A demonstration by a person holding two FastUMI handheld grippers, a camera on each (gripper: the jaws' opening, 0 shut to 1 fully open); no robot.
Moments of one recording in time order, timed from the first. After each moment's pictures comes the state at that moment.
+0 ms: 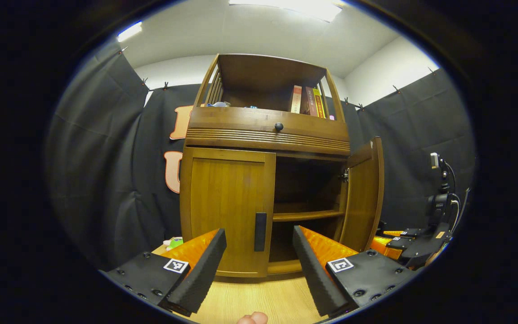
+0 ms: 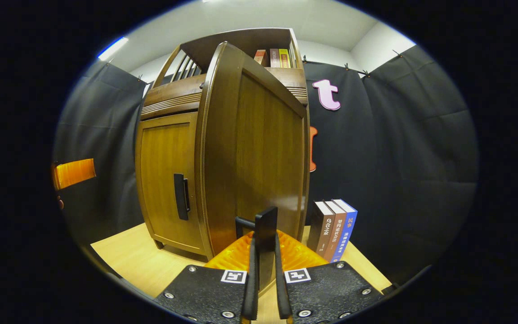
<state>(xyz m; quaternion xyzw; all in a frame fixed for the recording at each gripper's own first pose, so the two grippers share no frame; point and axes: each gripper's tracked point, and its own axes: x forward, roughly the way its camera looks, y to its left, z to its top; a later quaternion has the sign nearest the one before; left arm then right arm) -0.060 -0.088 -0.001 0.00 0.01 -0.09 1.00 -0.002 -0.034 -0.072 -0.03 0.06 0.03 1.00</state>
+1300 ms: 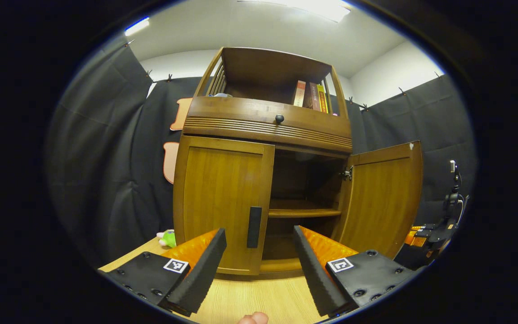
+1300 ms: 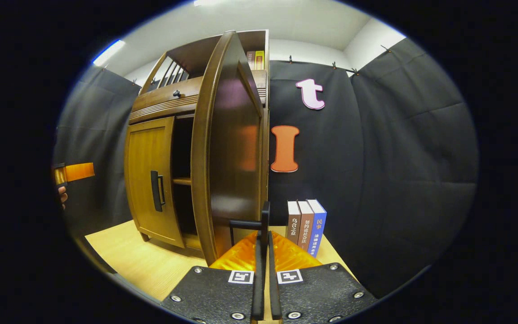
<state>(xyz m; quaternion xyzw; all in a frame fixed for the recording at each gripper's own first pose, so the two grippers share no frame) -0.047 -0.101 -0.024 -0.03 0.02 -0.09 1.00 -0.014 -0.148 -0.073 -0.03 0.06 0.04 1.00</state>
